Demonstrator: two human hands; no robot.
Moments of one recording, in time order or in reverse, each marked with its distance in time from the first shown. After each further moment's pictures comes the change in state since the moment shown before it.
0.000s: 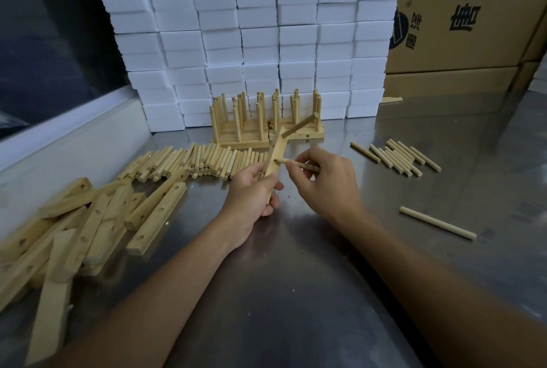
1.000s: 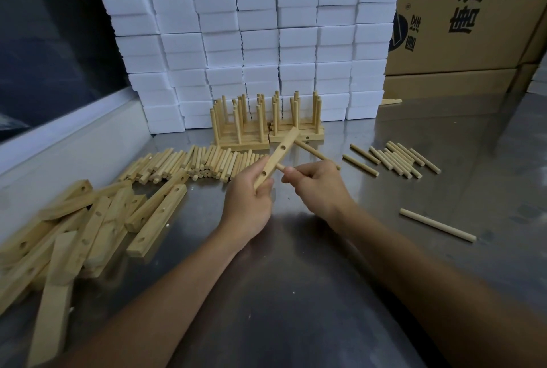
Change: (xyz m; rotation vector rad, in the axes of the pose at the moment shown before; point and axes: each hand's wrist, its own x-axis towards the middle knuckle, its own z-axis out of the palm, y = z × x) left_hand -0.008 -0.001 -0.007 0.480 0.050 0.383; right_hand 0.002 -0.012 0.001 0.363 -0.309 0.433
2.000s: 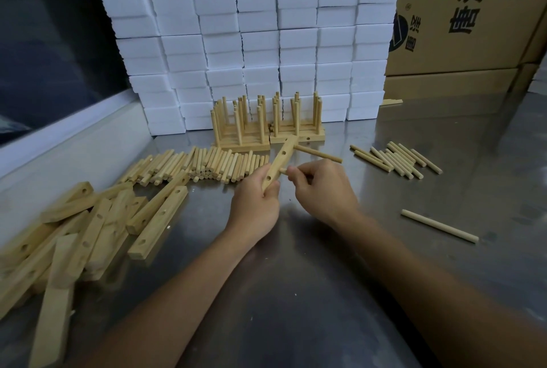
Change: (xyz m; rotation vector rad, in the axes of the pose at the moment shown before) left_hand 0.000 0.001 0.010 0.096 0.003 -0.072; right_hand 0.004 0.007 0.003 -0.361 0.148 -0.234
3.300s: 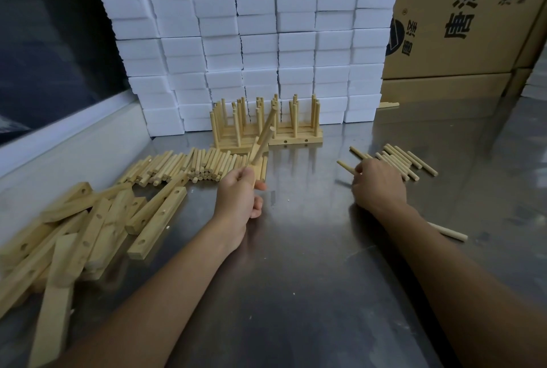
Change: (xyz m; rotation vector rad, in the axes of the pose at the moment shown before) left_hand 0.011 -0.001 -0.013 -0.595 0.111 -0.416; right_hand 0.020 0.059 -0.055 -0.562 0.018 0.327
